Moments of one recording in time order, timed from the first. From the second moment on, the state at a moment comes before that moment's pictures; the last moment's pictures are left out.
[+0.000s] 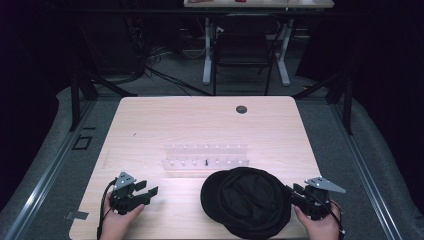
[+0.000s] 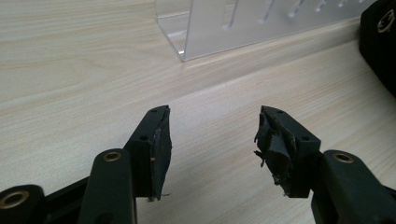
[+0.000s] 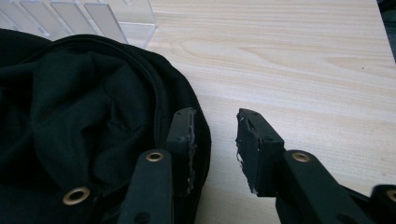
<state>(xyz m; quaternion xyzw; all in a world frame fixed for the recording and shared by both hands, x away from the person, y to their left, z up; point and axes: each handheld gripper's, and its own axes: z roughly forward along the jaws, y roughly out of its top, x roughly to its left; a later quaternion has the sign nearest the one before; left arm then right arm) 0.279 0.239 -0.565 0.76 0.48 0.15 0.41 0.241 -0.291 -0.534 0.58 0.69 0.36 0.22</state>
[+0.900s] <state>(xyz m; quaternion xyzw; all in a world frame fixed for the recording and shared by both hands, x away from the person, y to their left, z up) 0.275 0.241 -0.562 0.75 0.48 0.16 0.42 0.235 -0.284 -0.522 0.60 0.70 0.34 0.19</state>
